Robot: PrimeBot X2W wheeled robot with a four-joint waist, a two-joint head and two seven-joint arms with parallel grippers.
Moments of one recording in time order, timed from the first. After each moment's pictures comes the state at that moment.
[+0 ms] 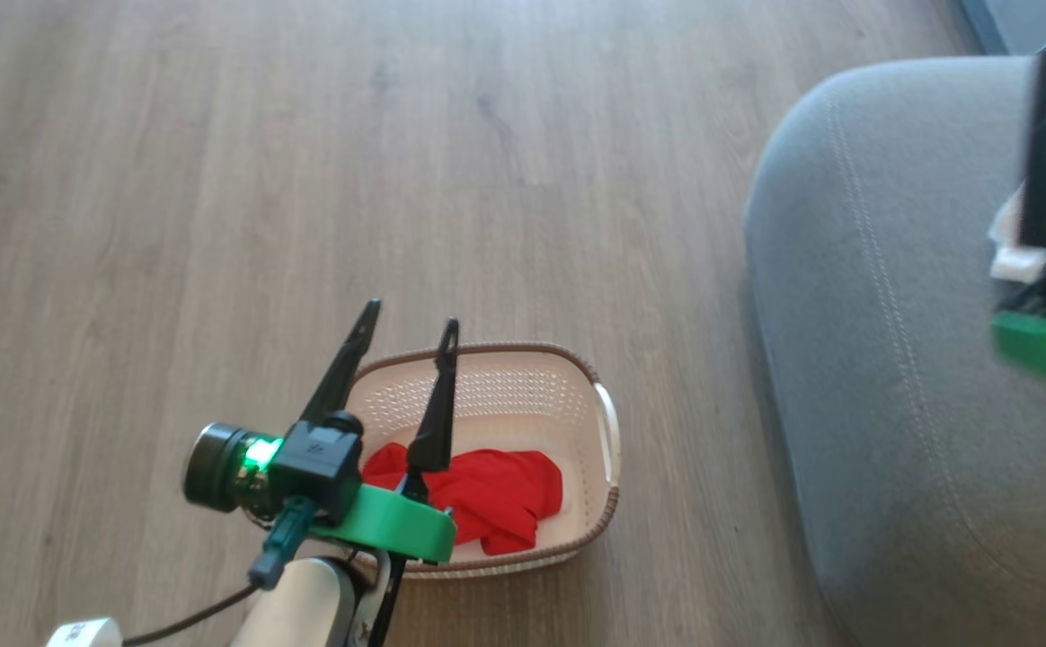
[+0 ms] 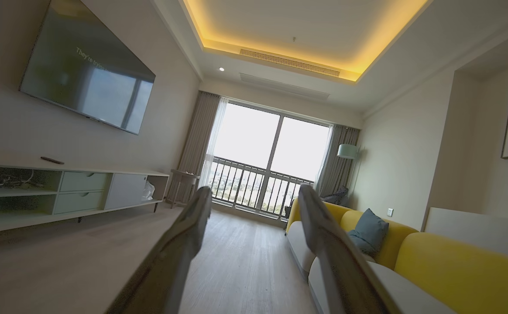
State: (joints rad) left arm -0.13 0.06 -0.38 0.00 -0.11 0.12 -0.26; right arm -0.35 -0.28 -0.11 -0.12 0.10 0.13 -0.26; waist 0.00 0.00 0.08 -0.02
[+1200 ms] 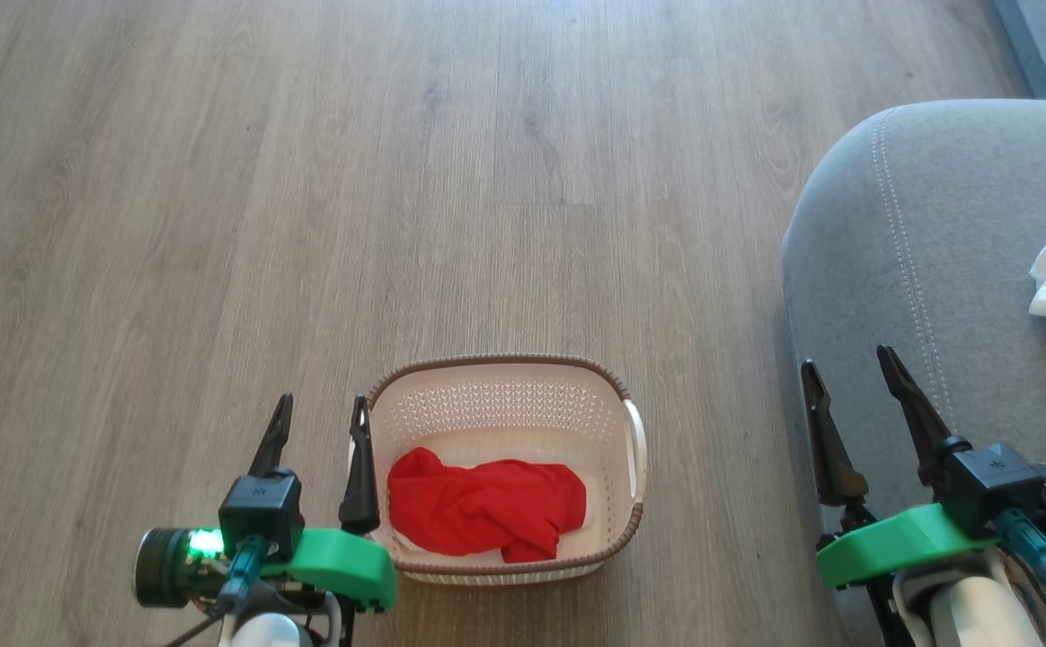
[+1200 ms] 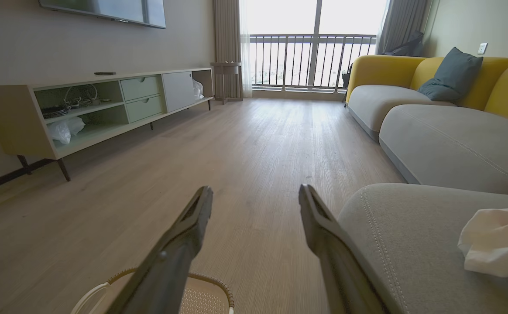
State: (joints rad) left arm -0.01 0.06 -0.26 0.13 -0.13 0.25 -0.26; right arm 0.02 -0.06 0.02 0.07 0.08 0.13 -0.26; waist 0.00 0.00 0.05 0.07
